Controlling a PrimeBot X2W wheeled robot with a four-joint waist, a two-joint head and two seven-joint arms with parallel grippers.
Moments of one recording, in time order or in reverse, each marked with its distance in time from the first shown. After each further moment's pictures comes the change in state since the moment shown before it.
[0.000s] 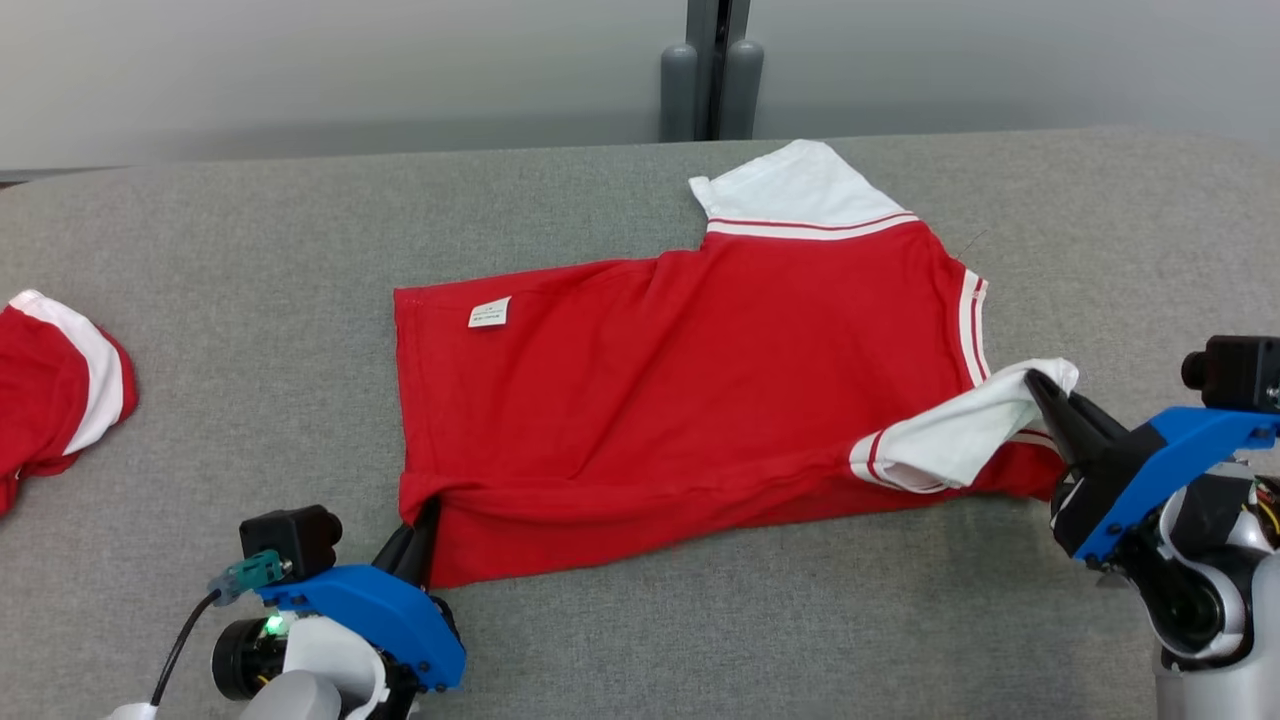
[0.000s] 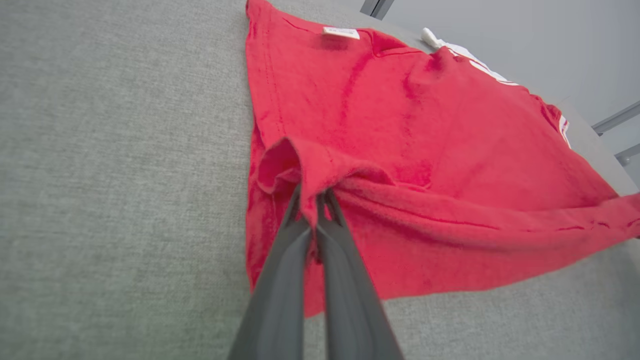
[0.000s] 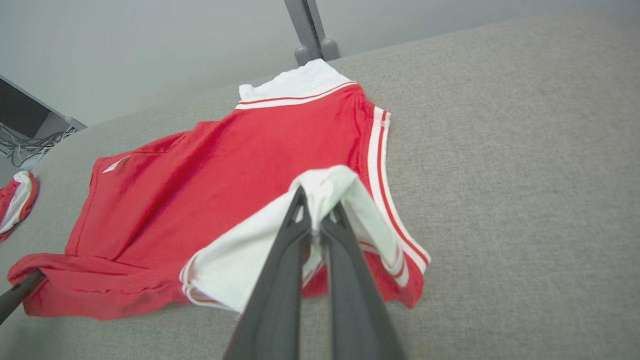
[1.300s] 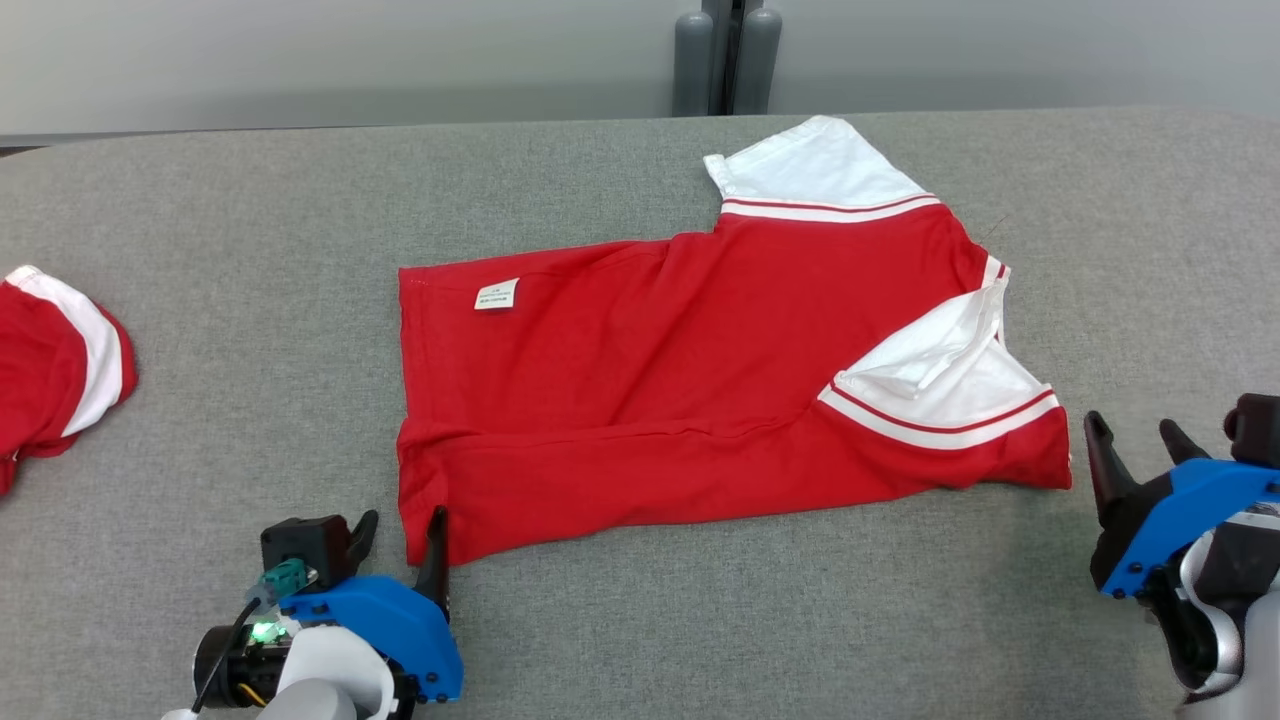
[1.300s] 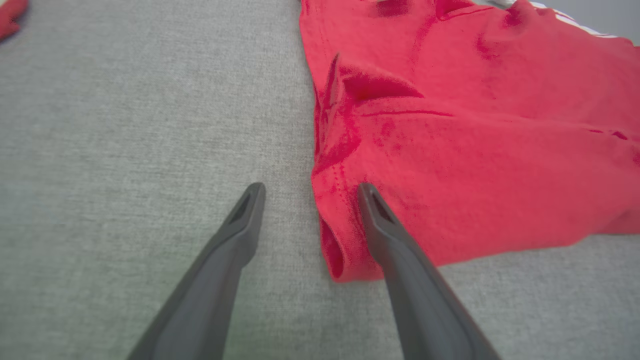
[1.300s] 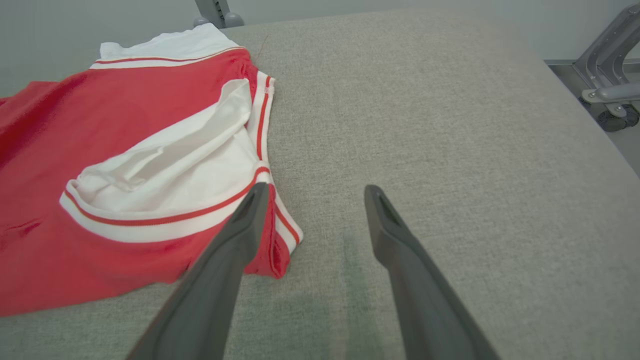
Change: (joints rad) left arm -0.013 0.026 -0.052 0.027 0.118 0.131 -0.037; right arm 0.013 -0.008 -0.114 0.146 -0.282 0.000 -0.201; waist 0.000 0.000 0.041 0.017
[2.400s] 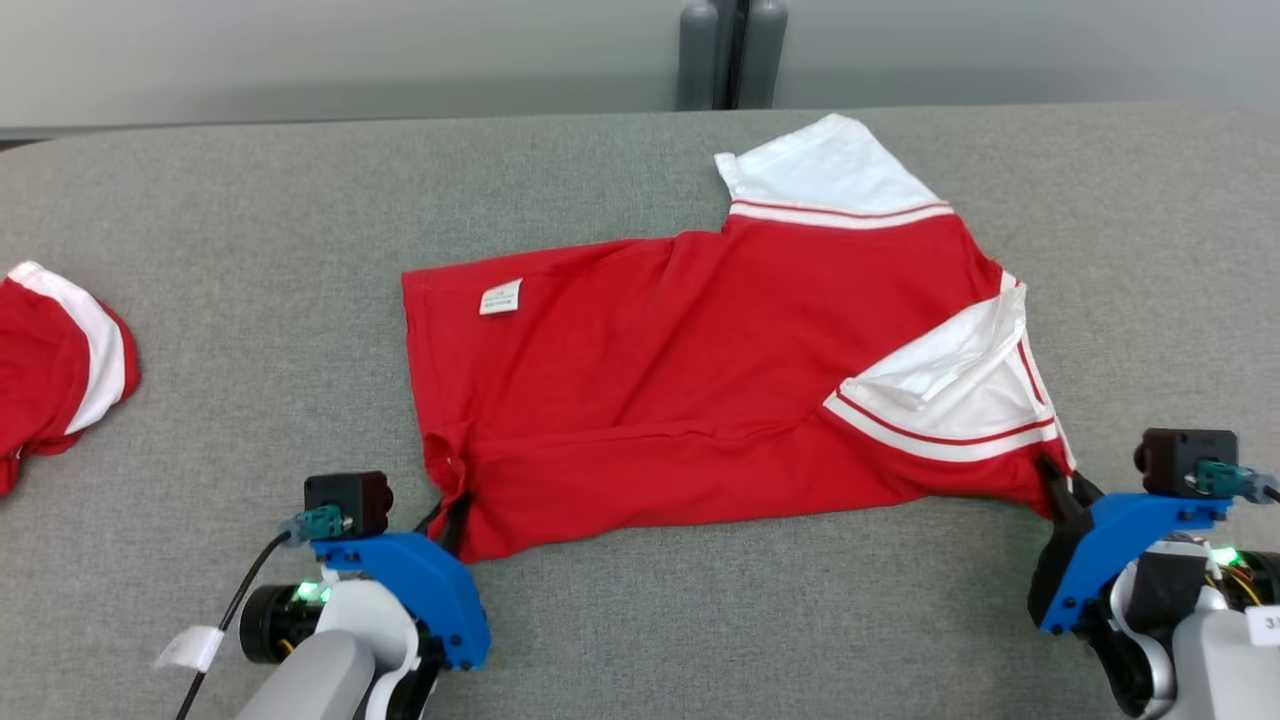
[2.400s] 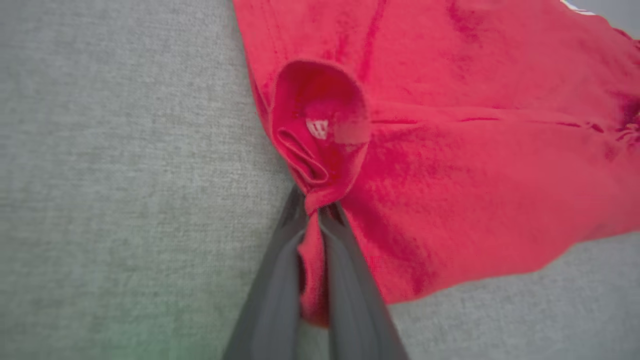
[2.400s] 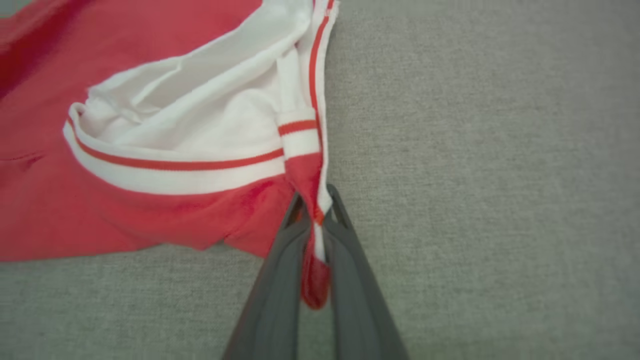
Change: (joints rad) left arm -0.149 -0.080 -0.057 0.208 -0.068 -0.141 0.103; right arm -0.017 0.008 0.106 0.180 -0.005 0.000 -0.082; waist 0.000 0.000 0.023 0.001
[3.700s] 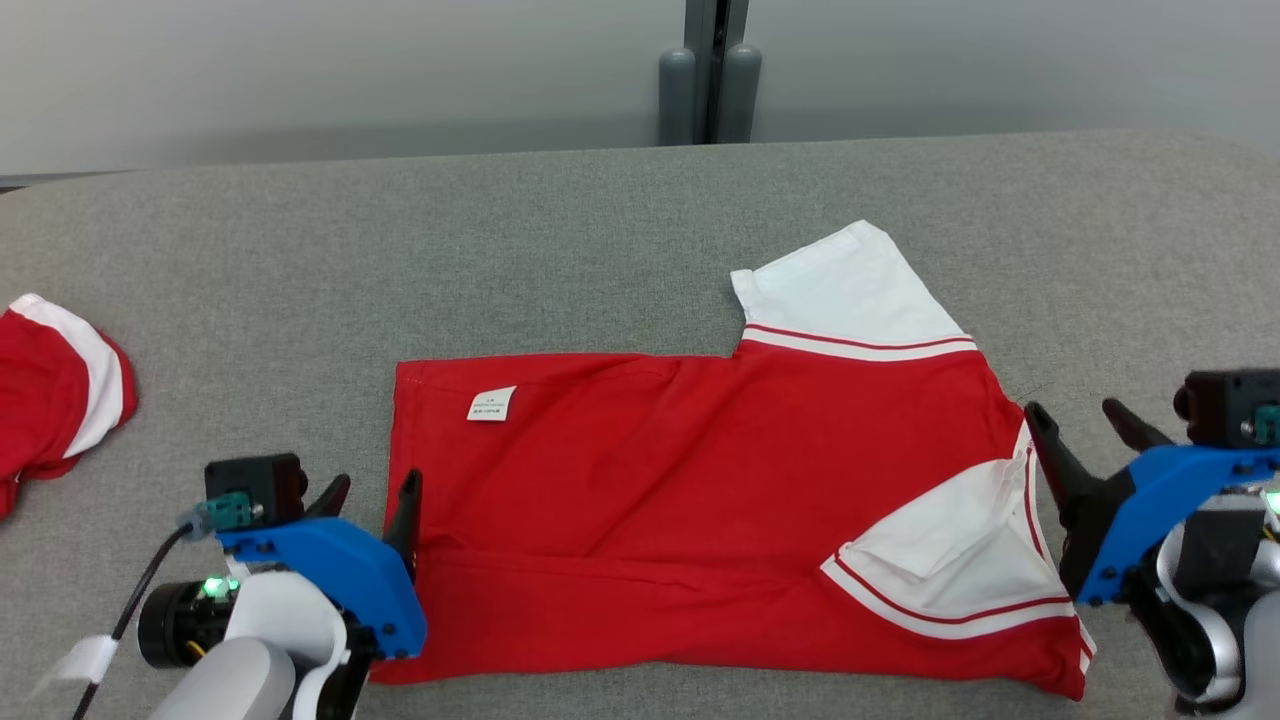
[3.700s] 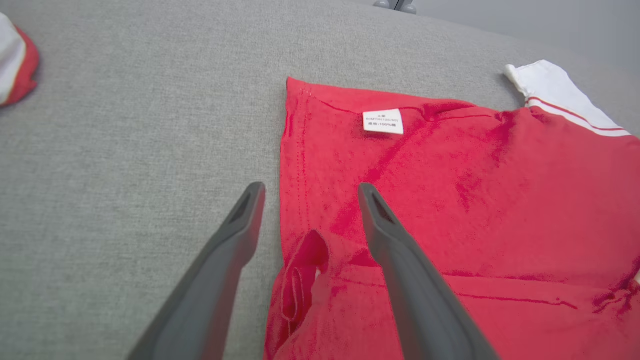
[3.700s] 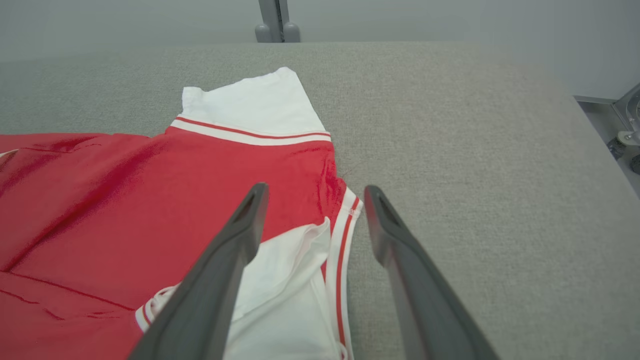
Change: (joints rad) left arm 0.164 0.203 0.065 -0.477 -0.004 0.245 0.153; right arm 0.111 -0.010 0.021 -0.427 0.053 0.000 0.270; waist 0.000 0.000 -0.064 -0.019
